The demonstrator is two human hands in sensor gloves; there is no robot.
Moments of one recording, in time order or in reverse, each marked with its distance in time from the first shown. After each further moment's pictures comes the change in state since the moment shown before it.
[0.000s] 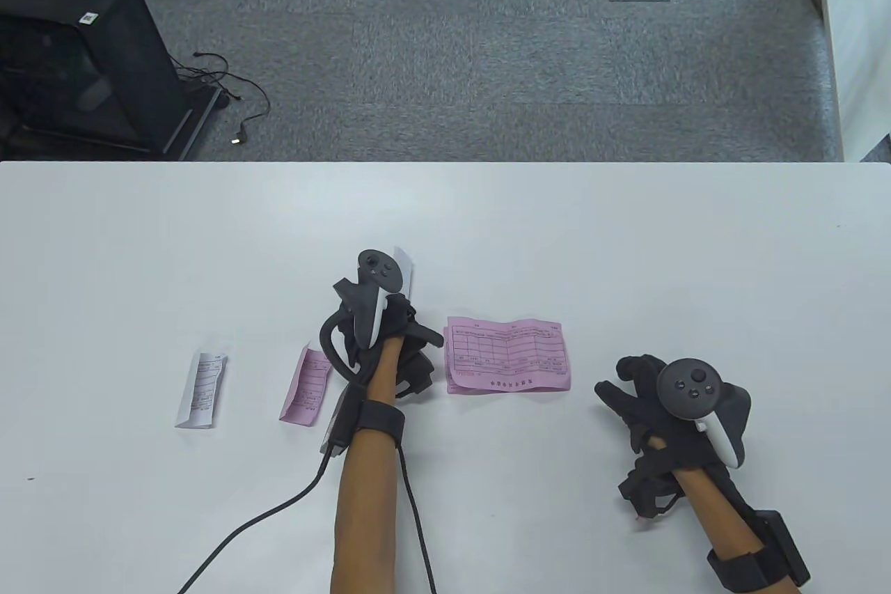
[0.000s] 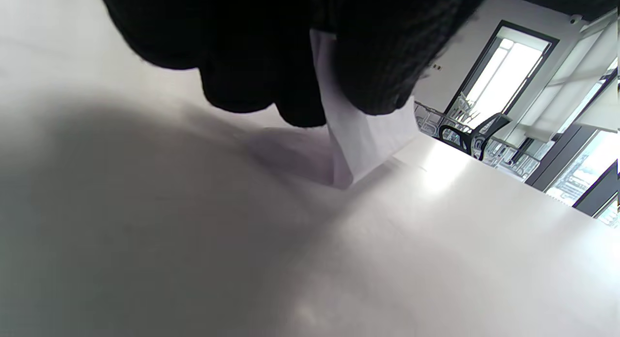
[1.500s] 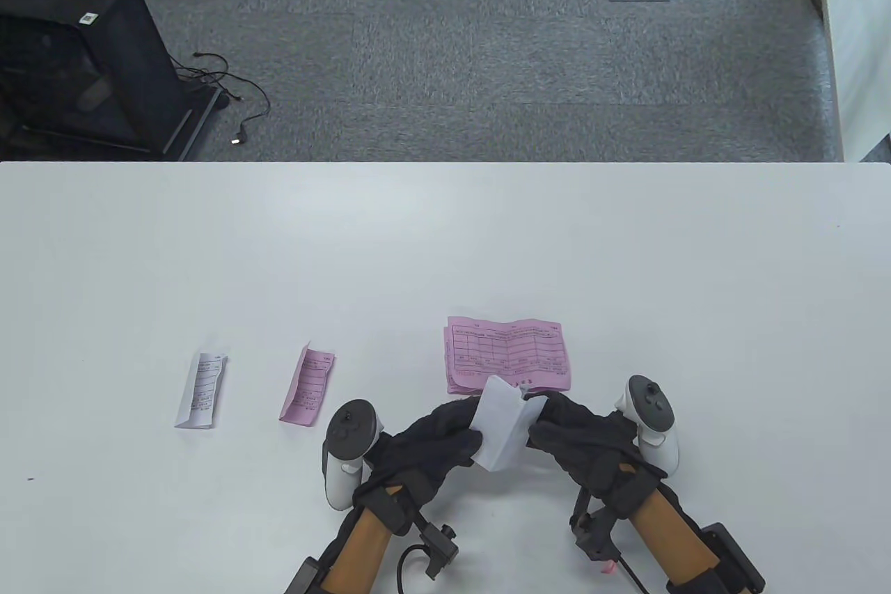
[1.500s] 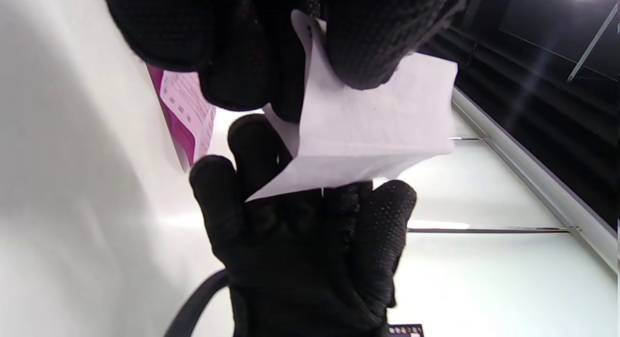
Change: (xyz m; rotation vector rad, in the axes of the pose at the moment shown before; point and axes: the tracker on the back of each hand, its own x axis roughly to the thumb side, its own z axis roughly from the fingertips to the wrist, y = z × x) left_hand -0.070 -0.033 0.165 -0.735 -0.652 0.977; right_hand 0.065 0.065 0.032 0.637 -0.365 -0.990
